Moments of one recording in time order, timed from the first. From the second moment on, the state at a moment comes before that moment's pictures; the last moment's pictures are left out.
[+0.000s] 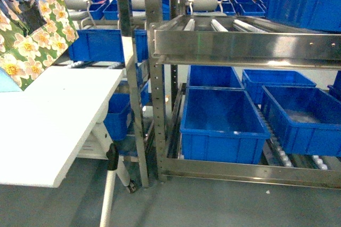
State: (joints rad) left arm -0.37 0.86 0.46 0.57 -0.30 0.14; right arm -0.04 0.51 0.33 0.32 0.04 -0.07
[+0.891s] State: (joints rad) left arm -0.37 0.86 0.46 0.57 -0.30 0.14; right arm -0.04 0.51 0.33 0.32 0.04 -0.07
